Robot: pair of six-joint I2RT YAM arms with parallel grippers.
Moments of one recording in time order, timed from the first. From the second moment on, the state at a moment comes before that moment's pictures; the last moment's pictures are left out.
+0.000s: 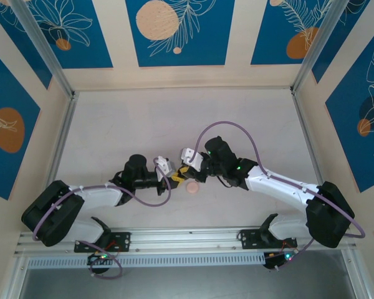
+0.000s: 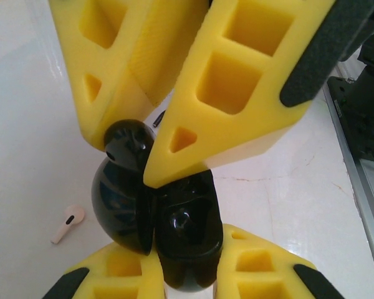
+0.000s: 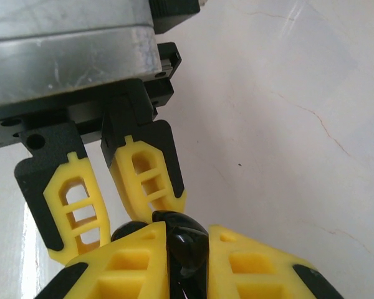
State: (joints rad) left arm -0.66 1.36 0.38 0.59 0.64 0.15; right arm 0.80 1.28 0.77 -0.13 -0.34 -0.42
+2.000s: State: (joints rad) left arm -0.66 1.33 0.38 0.64 0.63 0.15; right arm 0.71 1.15 0.76 -0.16 -0.56 -0.31
